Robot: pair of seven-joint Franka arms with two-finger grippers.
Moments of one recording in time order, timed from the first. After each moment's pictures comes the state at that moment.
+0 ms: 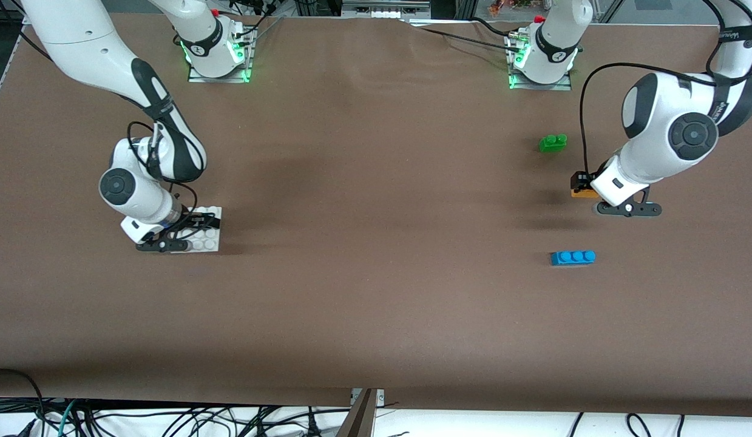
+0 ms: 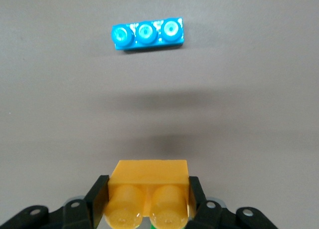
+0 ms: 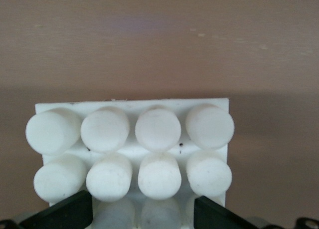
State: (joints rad) left arm 0.05 0.10 -0.09 -2.12 0.07 2.05 -0.05; right arm 0.10 0.53 -0.03 -2.09 -0.04 2.59 0.09
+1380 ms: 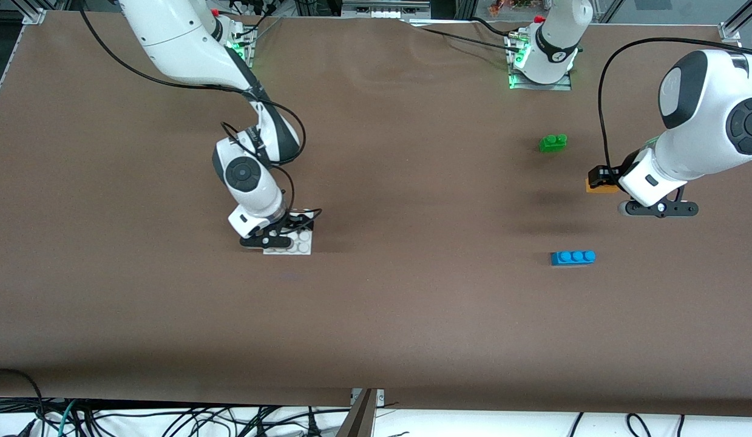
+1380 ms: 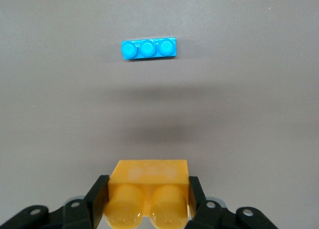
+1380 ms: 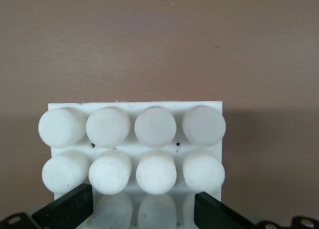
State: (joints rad) left arm 0.05 0.10 -0.09 -1.91 0.04 1.80 -0.05; right arm 0.49 0.64 -0.01 -1.89 -0.04 2.59 0.53
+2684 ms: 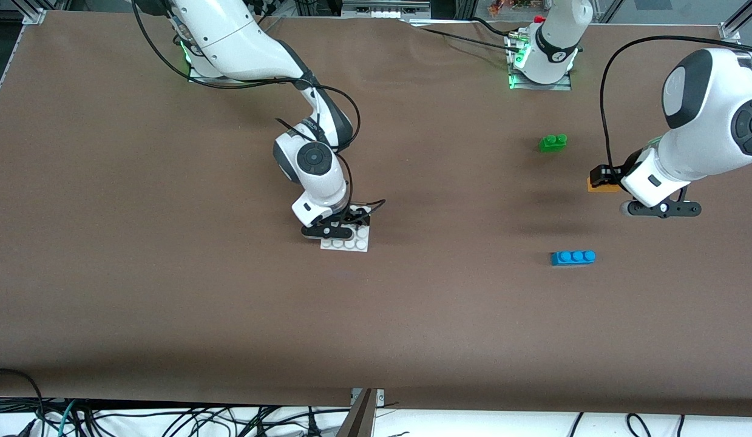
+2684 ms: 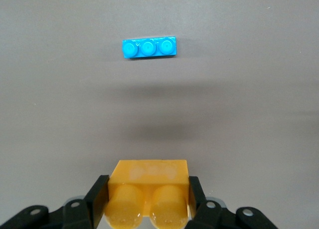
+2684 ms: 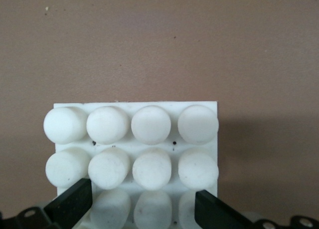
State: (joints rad) left arm 0.05 0.11 -0.09 -1.88 0.04 1.77 -0.05; right arm 0.68 0.76 -0.01 -1.67 -0.04 2.56 0.78
